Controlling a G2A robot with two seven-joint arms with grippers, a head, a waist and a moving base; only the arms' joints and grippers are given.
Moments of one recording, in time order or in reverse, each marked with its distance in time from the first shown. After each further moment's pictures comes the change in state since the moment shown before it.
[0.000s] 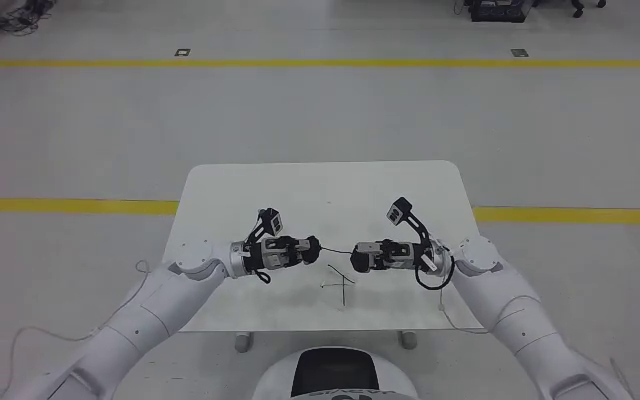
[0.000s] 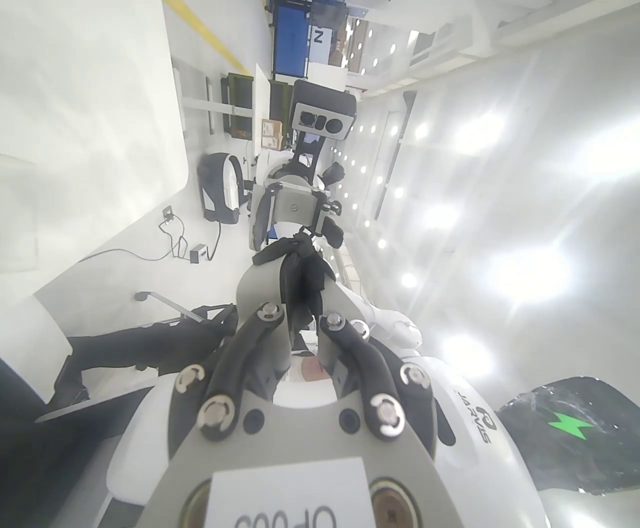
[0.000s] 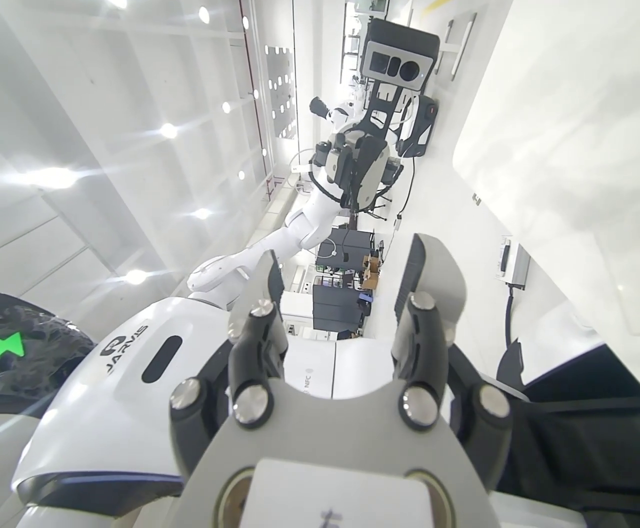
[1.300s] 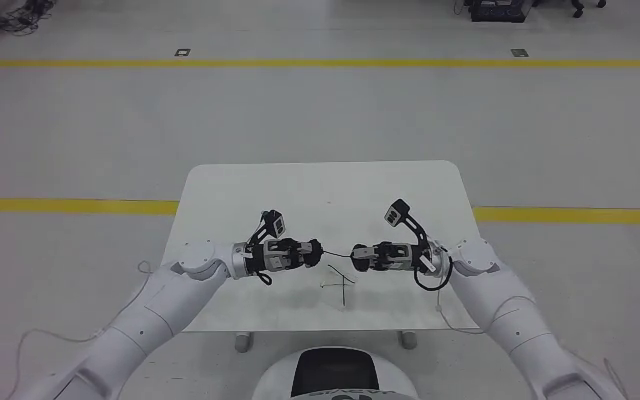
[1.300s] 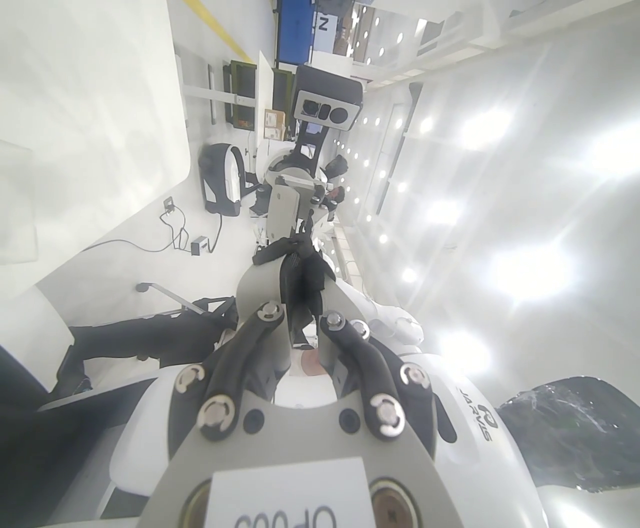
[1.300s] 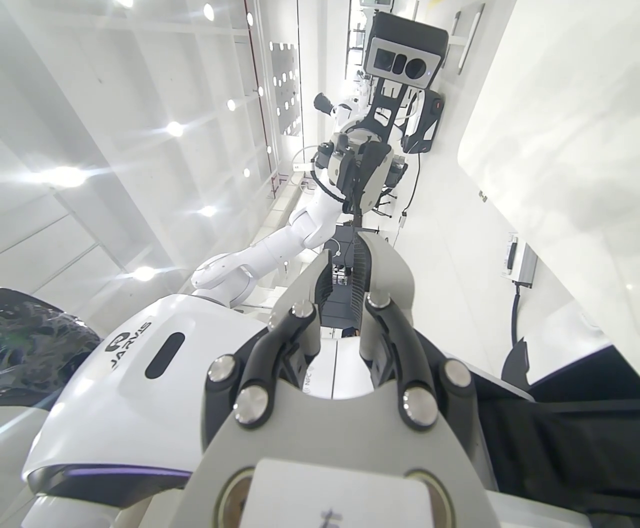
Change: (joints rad) left arm 0.016 -0.027 -0.036 0.012 0.048 0.029 -0.030; right arm -0.001 -0.036 0.026 0.038 -0.017 0.000 0.040
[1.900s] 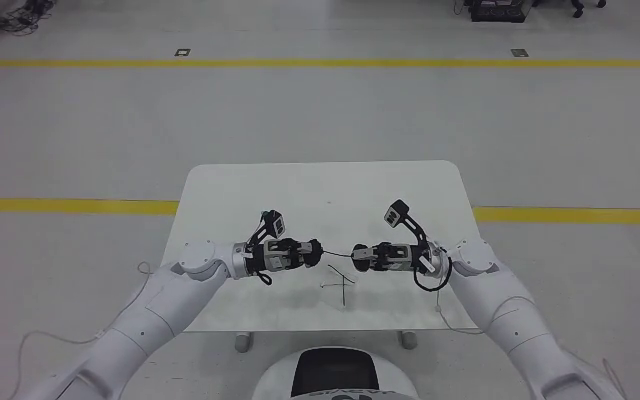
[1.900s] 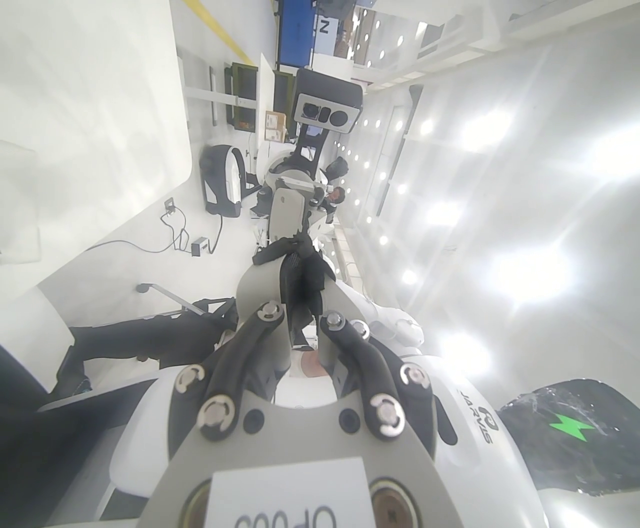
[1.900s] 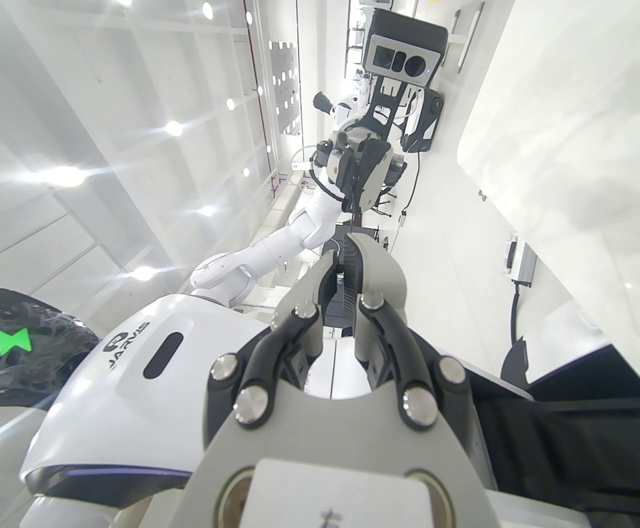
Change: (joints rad) left arm 0.010 -0.008 -0.019 0.001 0.016 0.008 -0.002; right arm -0.003 -0.007 0.008 0.004 -0.010 0.000 0.005
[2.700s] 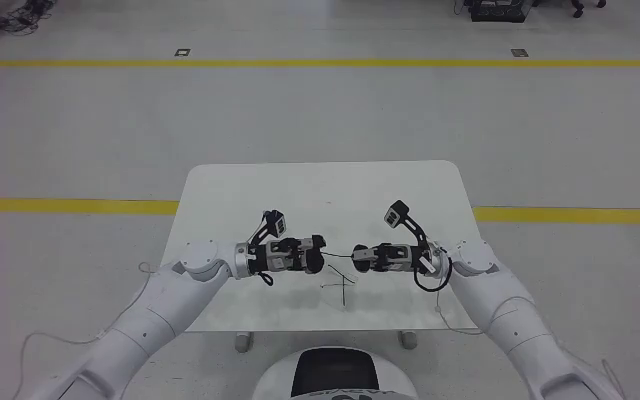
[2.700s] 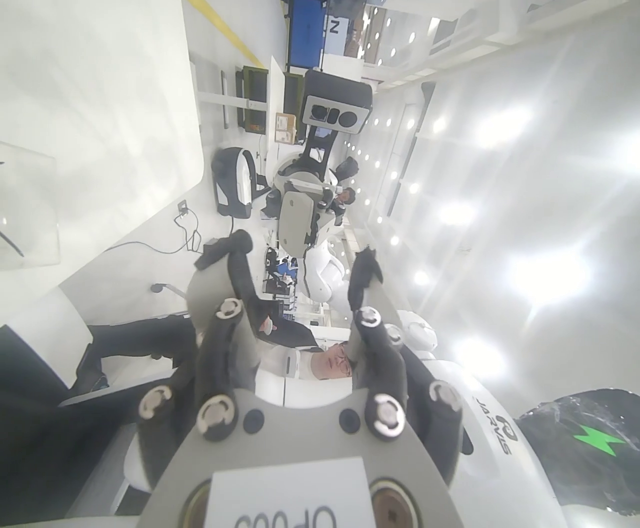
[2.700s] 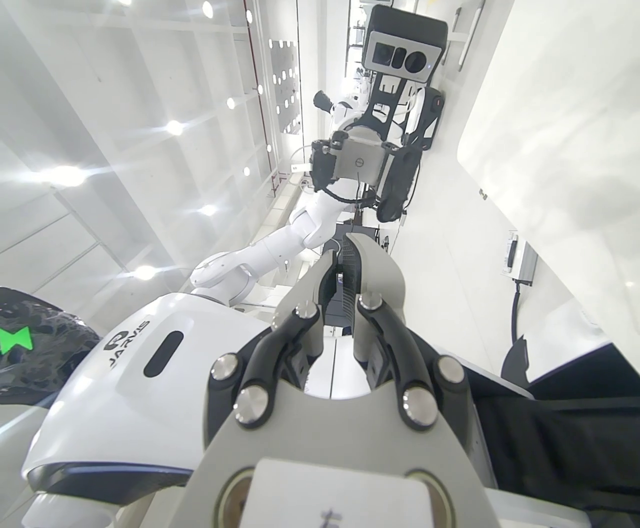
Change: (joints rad) left arm 0.005 -0.008 -0.013 -0.014 0.061 0.002 0.013; right arm -0.002 -0.005 0.007 0.006 -0.001 0.000 0.018
